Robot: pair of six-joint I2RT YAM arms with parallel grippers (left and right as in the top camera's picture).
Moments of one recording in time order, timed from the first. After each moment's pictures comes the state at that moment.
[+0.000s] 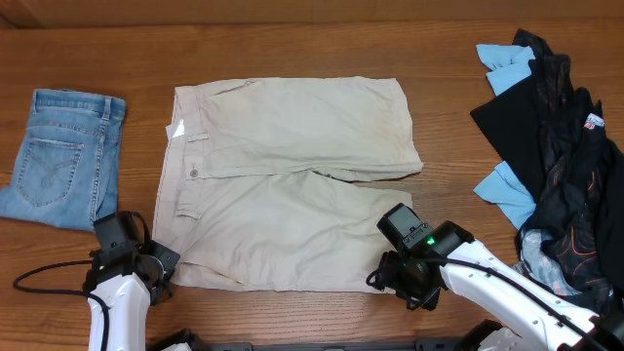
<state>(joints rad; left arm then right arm) 0.43 1.13 0.44 -0.64 -0.06 -0.65 0.63 1.32 0.63 -0.92 -0.22 0.98</state>
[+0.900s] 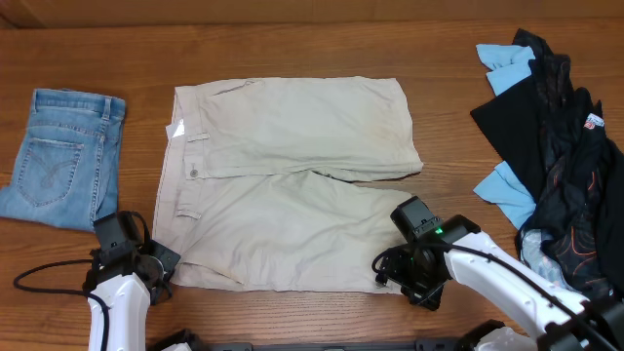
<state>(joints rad) 0.43 1.13 0.44 -0.64 -0.06 -0.63 0.51 1.39 0.60 -0.87 -0.32 0.93</state>
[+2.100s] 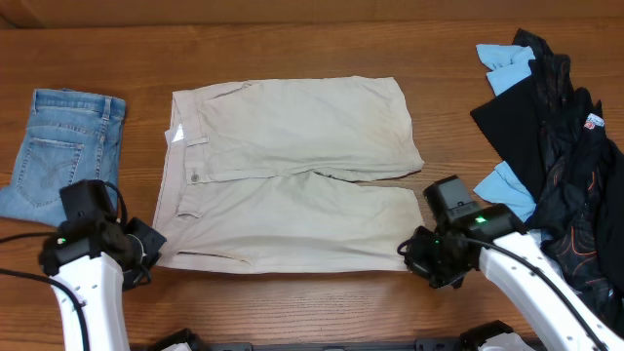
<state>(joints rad) 0.43 1.13 0.84 -1.11 0.02 -0.53 0.33 1.21 0.74 -1.08 -0.25 0.83</state>
